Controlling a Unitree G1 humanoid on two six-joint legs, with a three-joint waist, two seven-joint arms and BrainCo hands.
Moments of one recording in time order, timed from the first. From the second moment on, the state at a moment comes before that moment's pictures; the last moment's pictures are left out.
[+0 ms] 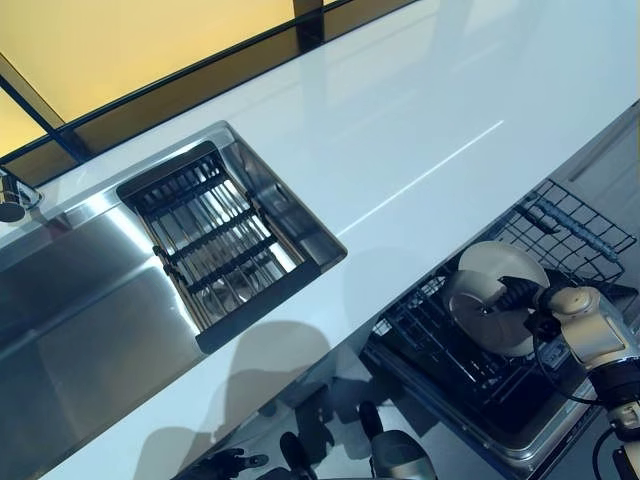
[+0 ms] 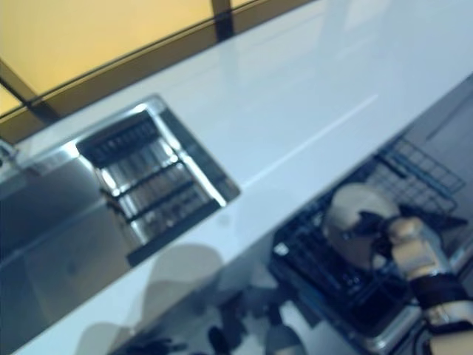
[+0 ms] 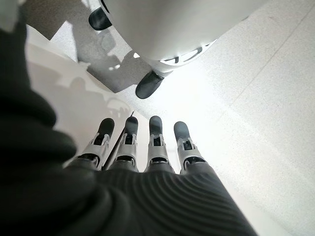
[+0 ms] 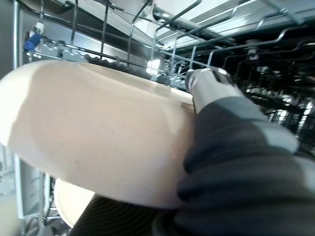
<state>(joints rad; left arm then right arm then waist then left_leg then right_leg) -0.04 0.24 -0.22 1.17 -0.02 0.09 -0.14 -0.35 -0.85 0.17 0.37 -0.14 0.47 0.56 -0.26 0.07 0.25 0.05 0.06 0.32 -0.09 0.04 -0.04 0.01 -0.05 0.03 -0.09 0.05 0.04</state>
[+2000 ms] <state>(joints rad) -0.07 0.28 -0.27 1.14 -0.01 0.10 -0.16 -0.38 -0.96 0.20 0.52 -0.18 0.44 0.64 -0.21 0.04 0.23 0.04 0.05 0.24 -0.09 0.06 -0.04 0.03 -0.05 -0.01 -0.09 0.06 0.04</state>
